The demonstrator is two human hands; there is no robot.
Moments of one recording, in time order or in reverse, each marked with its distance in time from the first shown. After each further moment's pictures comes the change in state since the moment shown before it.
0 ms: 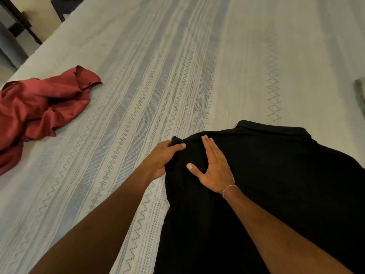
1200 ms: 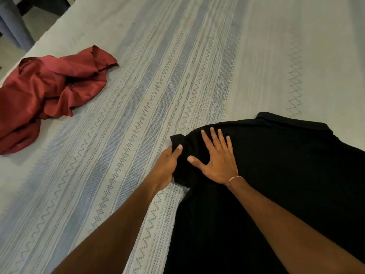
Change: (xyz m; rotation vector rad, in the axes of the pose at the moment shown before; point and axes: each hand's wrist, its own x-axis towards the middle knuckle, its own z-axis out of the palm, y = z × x) left_hand -0.031 -0.065 -0.030 -0.208 0.000 0.137; right_hand 0.002 -0.037 0.019 -0.289 -0.127 0.003
